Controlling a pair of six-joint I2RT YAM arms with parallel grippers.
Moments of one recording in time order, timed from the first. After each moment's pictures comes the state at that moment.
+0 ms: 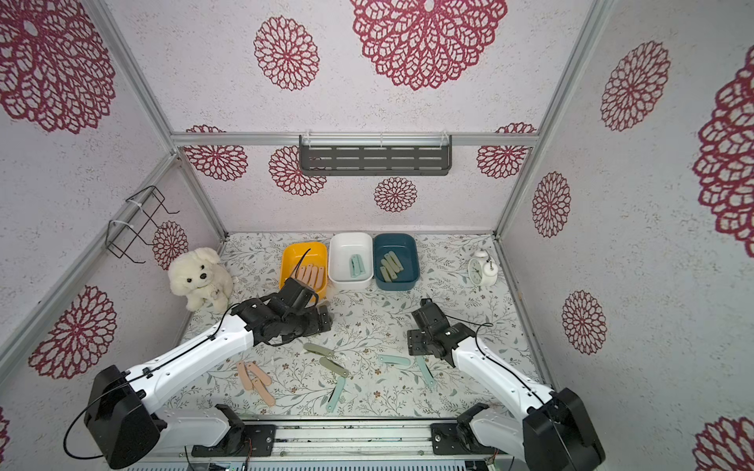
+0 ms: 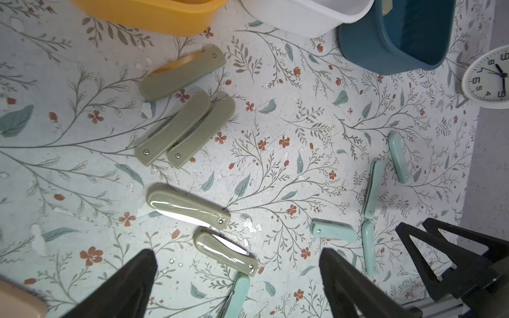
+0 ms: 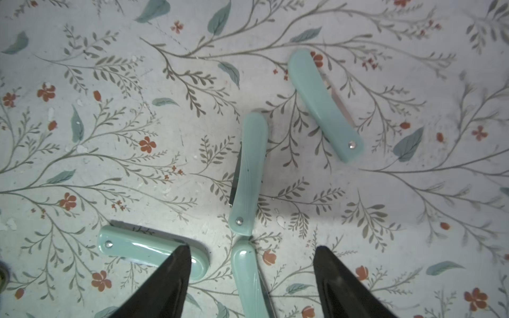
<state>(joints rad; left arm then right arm) -0.67 1.35 1.03 -0.76 -0.04 -0.85 0.54 1.14 0.65 -0.62 0.15 0.43</state>
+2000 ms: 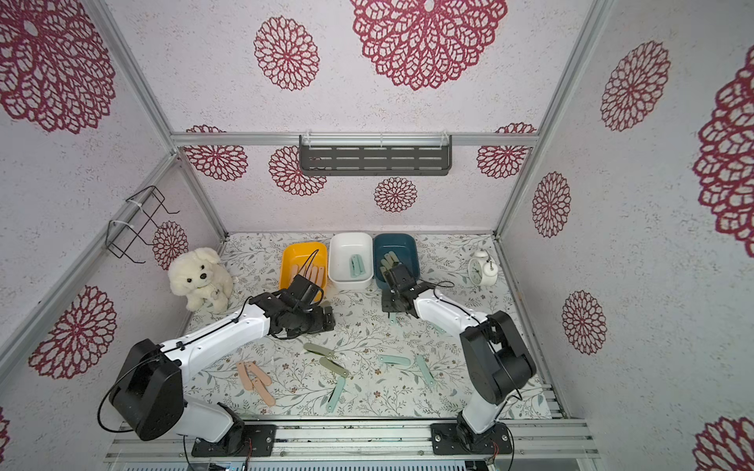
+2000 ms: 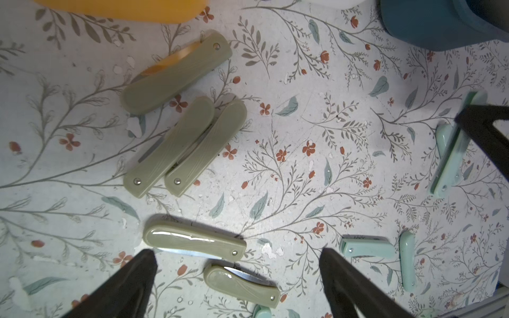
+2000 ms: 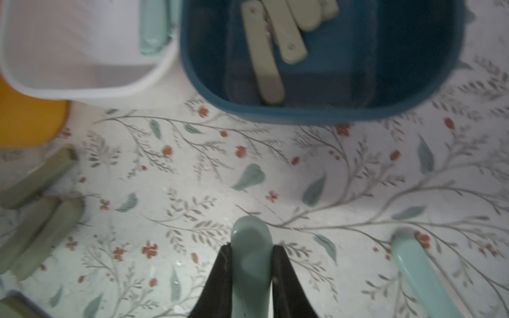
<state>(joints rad) -0.59 1.50 1.03 -0.68 0.01 -0.72 0.58 1.72 1.19 -0.42 0.10 0.45</state>
